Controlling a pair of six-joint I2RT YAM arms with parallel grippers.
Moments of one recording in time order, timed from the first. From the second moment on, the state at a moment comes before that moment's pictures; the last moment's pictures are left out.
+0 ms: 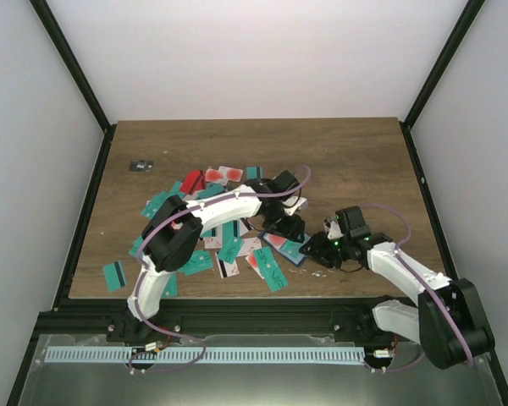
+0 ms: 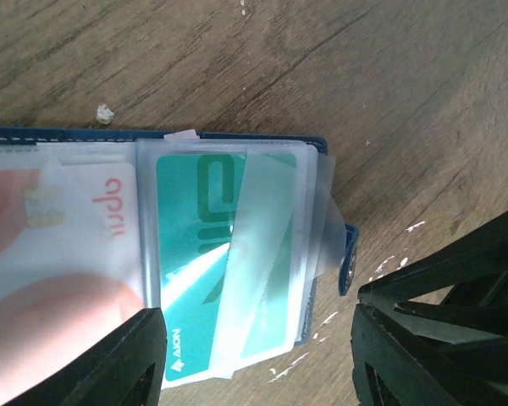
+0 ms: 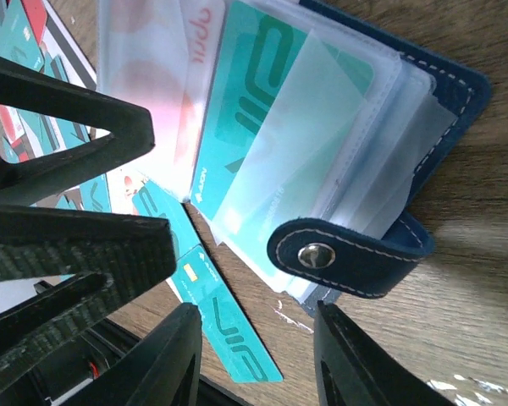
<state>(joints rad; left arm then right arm) -0.88 2.12 1.65 -0.75 0.43 -0.38 0.32 1.12 0.47 -0.40 -0.57 0.76</state>
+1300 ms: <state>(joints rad) -0.84 2.09 1.53 -0.67 0.44 -0.45 0.32 1.23 0.59 -0.48 -0.48 0.62</state>
